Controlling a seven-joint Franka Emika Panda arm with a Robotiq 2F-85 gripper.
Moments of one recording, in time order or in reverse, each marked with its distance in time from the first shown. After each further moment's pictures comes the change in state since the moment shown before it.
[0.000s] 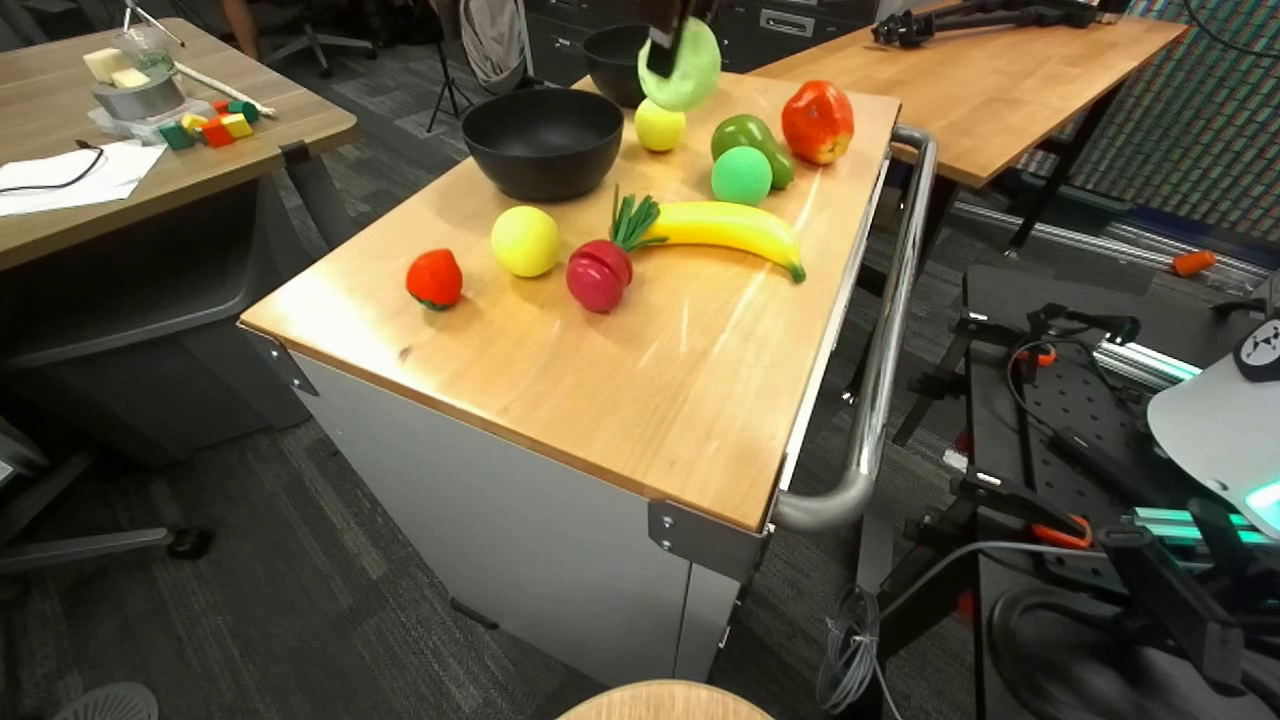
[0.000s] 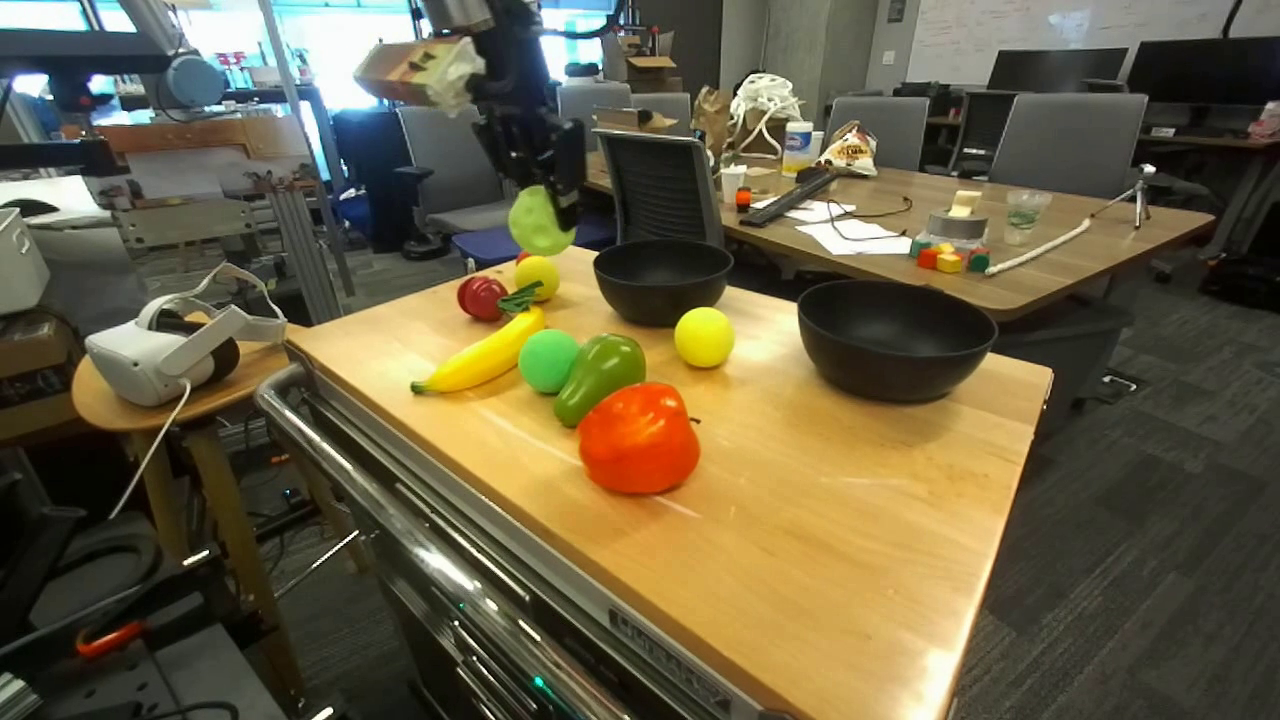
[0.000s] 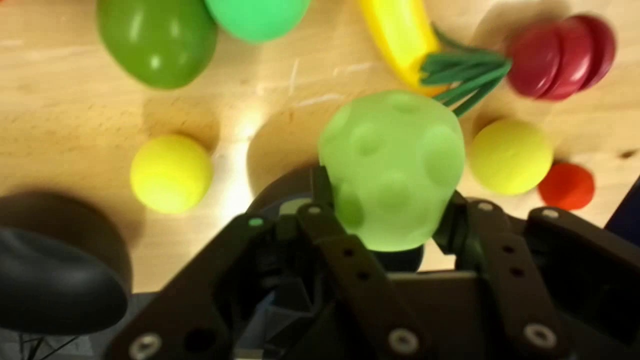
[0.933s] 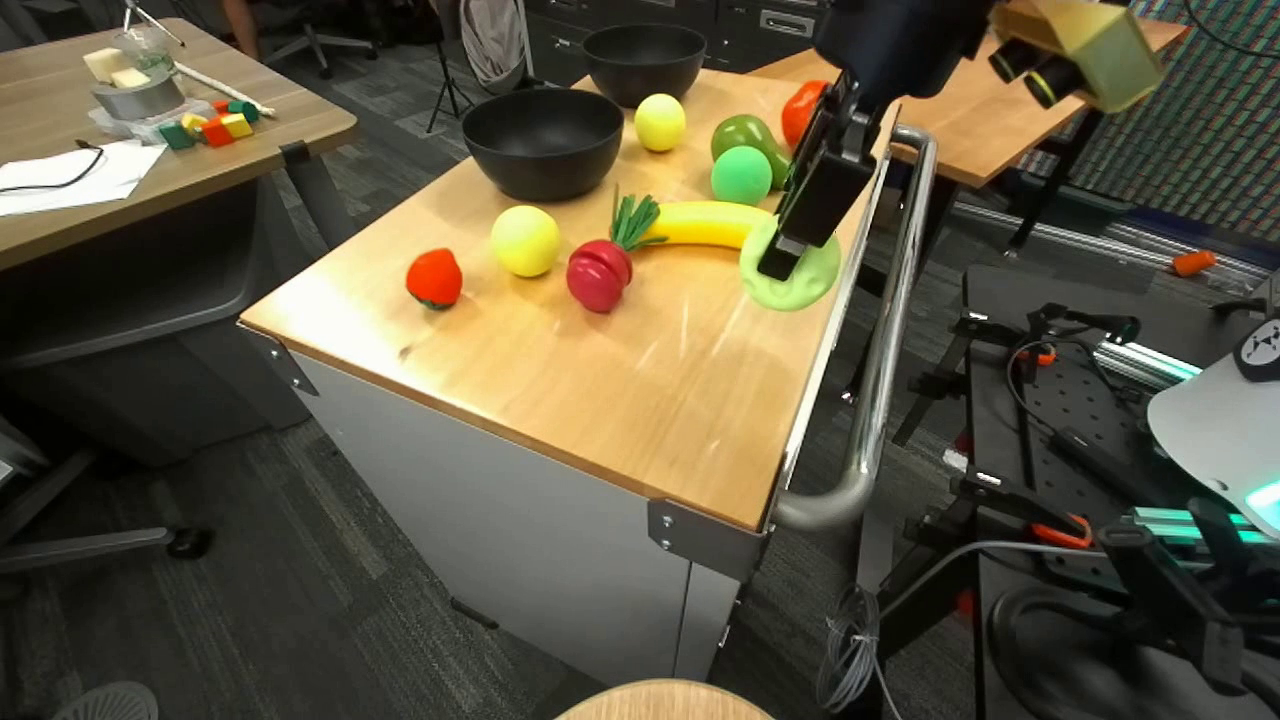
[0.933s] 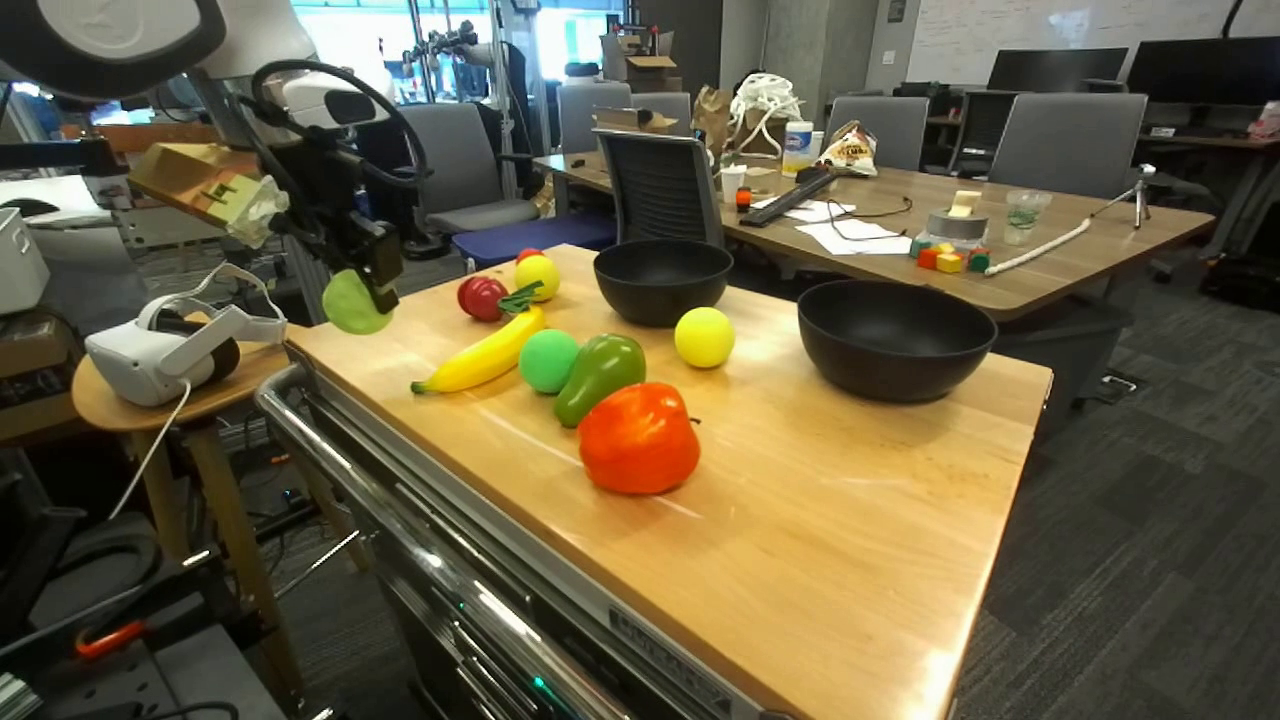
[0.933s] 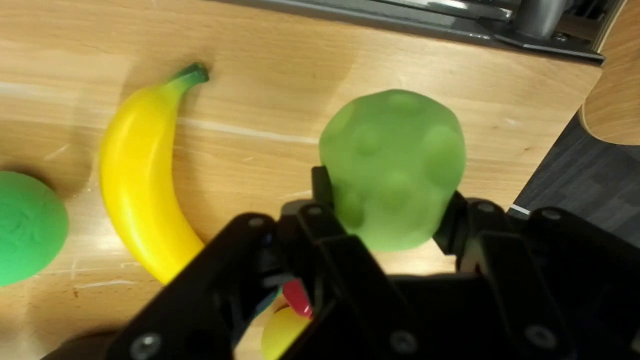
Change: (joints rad) arm 0.218 -0.188 0.064 -0.393 0.262 0.184 -0.178
